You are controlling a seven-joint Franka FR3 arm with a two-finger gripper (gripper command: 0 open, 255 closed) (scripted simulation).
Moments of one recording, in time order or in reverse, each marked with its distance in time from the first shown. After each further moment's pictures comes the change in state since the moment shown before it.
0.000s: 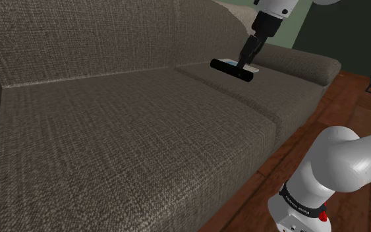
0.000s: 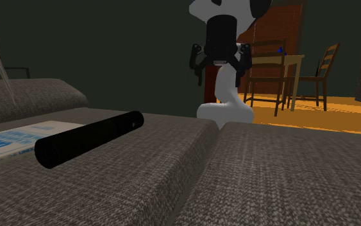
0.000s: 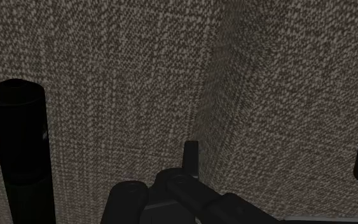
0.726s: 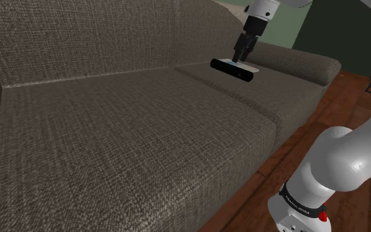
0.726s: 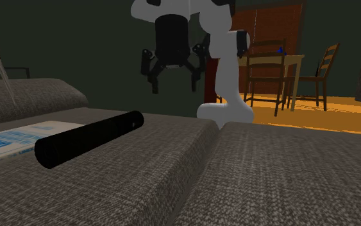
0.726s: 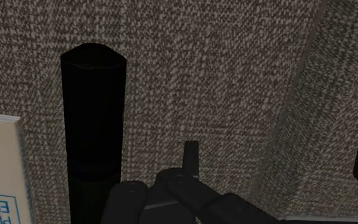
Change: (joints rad) arm -0.030 0.300 -0.193 0.218 0.016 -0.005 -0.148
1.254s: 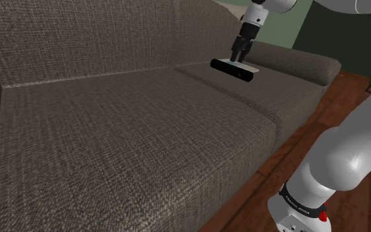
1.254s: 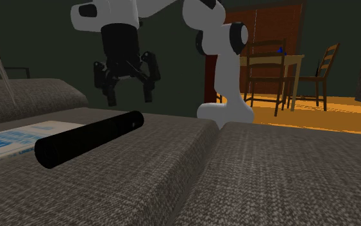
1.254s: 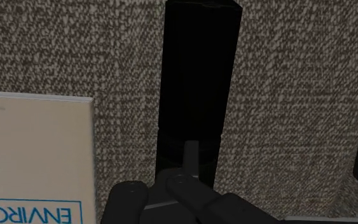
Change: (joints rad) arm -0.030 0.307 -0.163 0.254 0.093 -0.056 -0.153
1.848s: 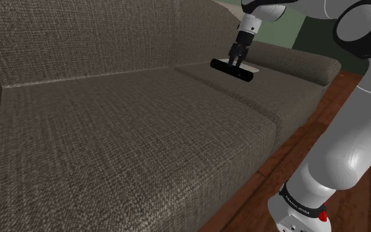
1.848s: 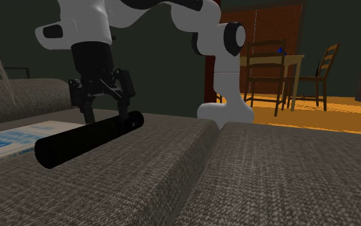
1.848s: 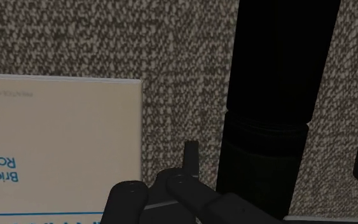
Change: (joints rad) arm -0.038 0.185 -0.064 0.115 0.083 -0.008 -0.088
